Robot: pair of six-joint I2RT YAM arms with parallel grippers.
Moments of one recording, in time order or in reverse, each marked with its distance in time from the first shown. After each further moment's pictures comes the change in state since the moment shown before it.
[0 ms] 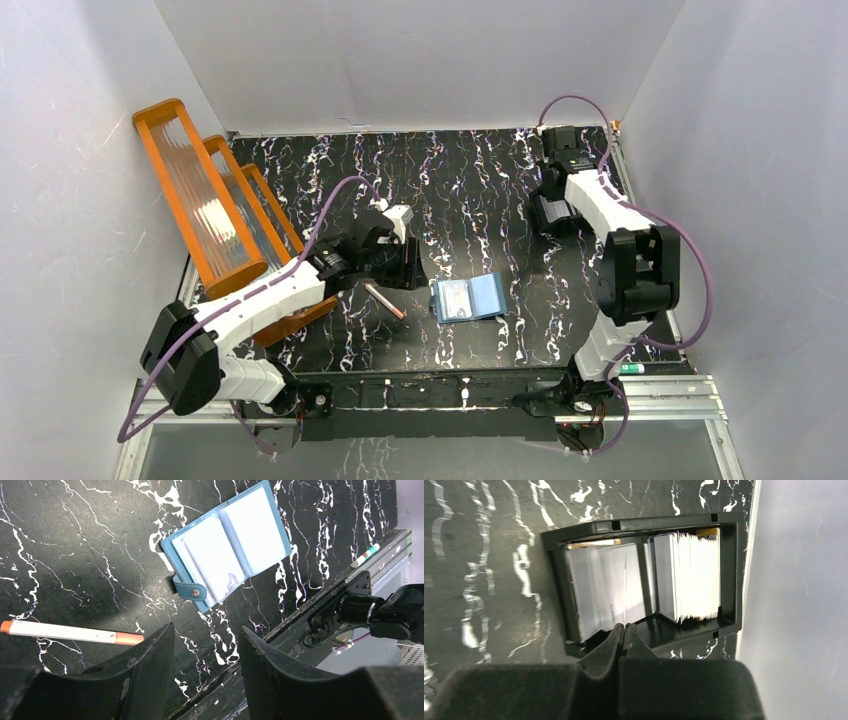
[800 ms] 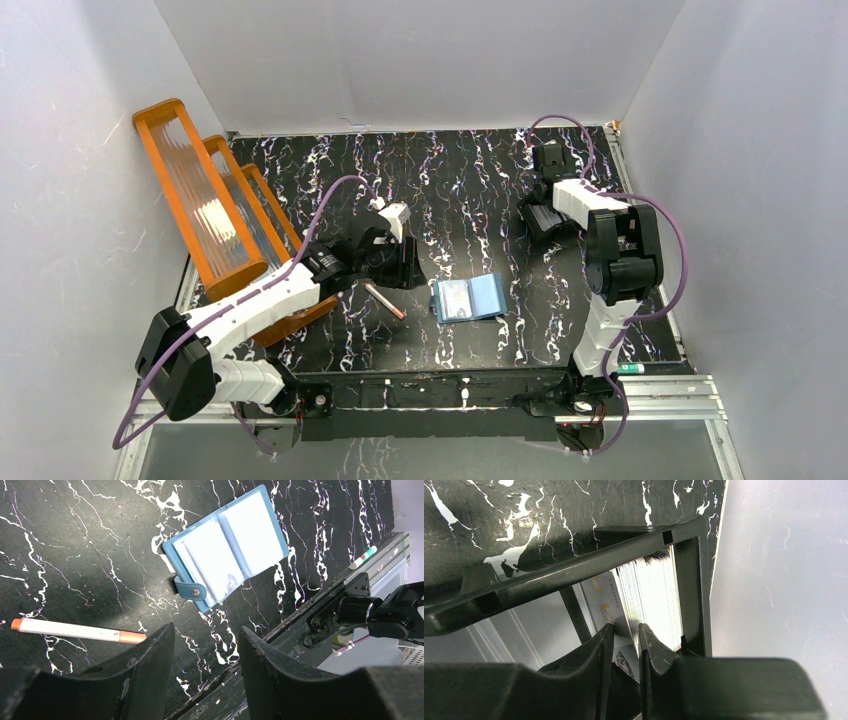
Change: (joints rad) left arm 0.000 -0.023 -0.002 -0.008 -0.016 0.005; right arm -0.002 0.139 -0.075 0.209 0.190 -0.180
